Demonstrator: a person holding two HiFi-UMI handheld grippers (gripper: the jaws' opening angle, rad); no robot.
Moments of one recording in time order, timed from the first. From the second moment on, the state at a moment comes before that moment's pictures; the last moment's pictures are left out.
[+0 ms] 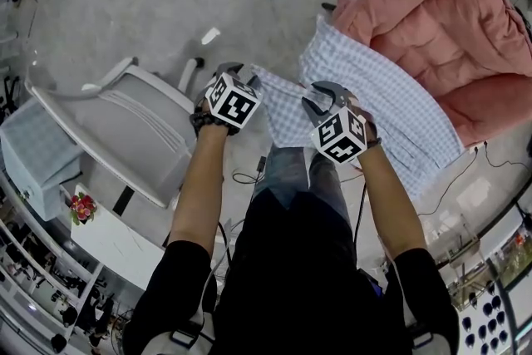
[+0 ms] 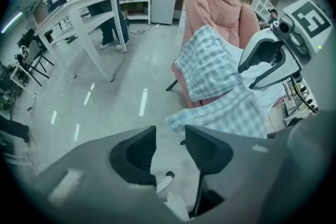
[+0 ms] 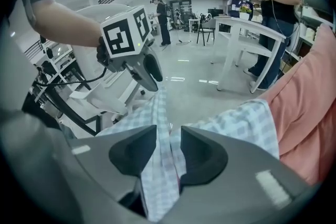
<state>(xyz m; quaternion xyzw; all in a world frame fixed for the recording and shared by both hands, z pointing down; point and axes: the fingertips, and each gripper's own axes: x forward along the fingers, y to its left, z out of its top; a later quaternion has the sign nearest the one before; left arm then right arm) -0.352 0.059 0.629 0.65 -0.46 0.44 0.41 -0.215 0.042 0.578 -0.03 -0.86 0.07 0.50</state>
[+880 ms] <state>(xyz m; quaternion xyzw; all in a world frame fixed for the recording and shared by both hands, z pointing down) -0.294 -0.018 0.565 0.78 -0.37 0.42 0.29 -0.173 -0.029 0.542 0.07 -0.86 0.06 0.49</state>
